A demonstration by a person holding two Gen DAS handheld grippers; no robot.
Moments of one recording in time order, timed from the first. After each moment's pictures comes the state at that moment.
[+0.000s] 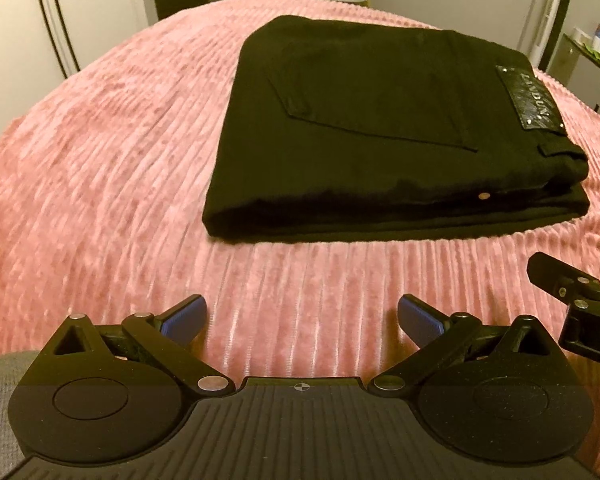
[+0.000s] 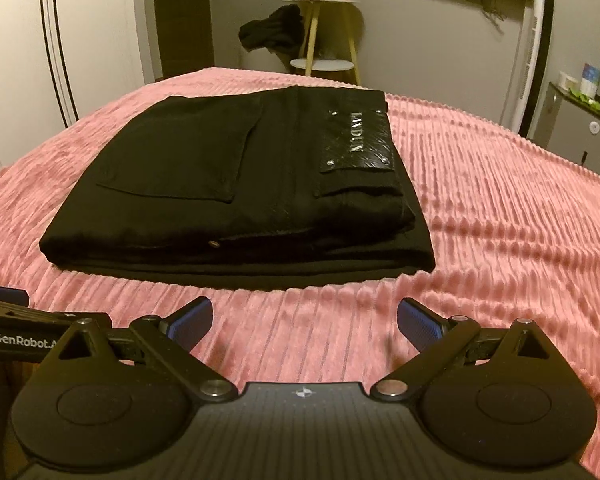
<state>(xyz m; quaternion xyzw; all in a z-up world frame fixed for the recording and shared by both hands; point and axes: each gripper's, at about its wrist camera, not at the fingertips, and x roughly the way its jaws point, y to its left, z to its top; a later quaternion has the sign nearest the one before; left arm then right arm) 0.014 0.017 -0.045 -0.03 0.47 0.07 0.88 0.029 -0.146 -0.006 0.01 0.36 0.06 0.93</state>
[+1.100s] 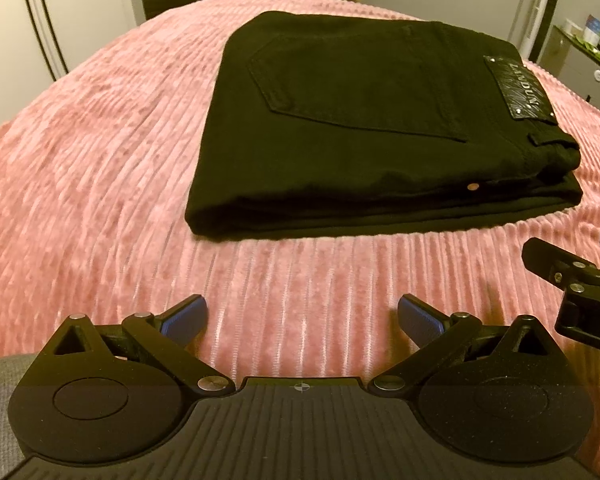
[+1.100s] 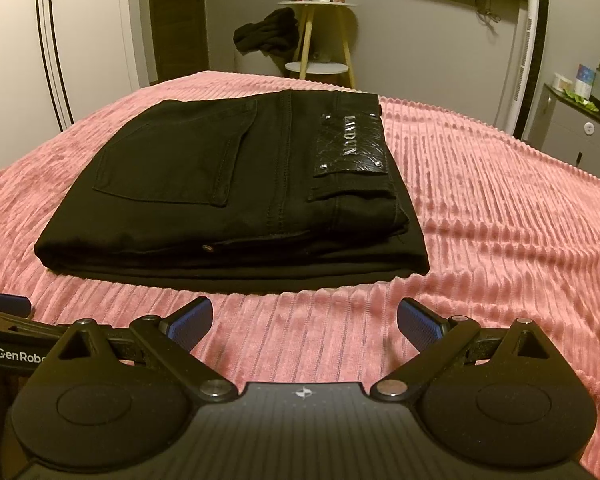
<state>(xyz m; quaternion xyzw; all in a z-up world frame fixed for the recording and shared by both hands) 0.014 0.012 -0.046 -0.03 0.47 0.05 0.88 0.028 -0.149 -0.005 0.01 0.36 0.05 0.93</state>
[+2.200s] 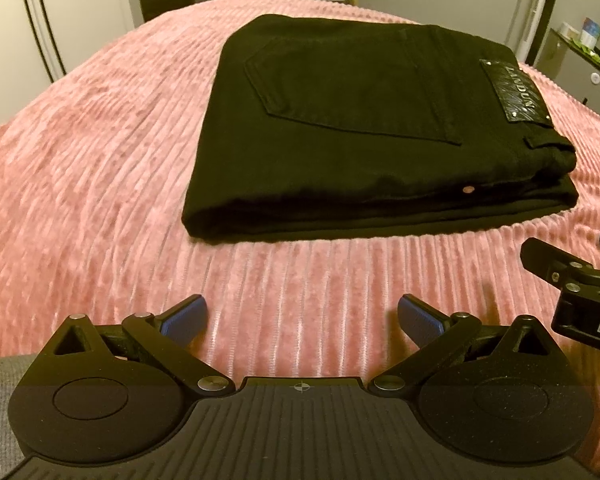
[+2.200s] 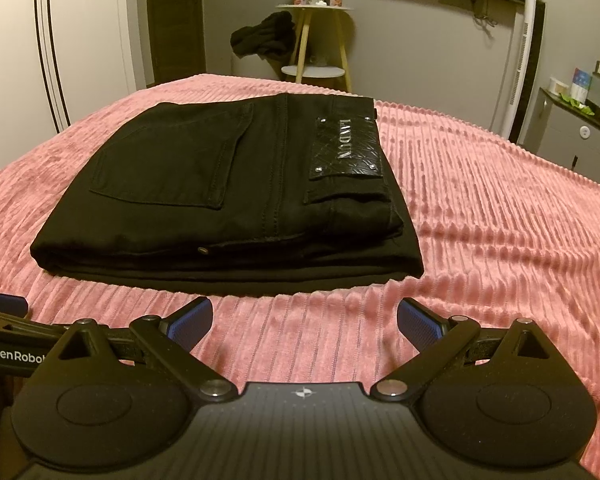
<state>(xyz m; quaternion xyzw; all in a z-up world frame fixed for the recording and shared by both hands) 0.013 0.011 -0.045 -0.03 0.47 0.05 0.88 0.026 -0.149 -0.004 0.01 0.36 0.04 0.93</state>
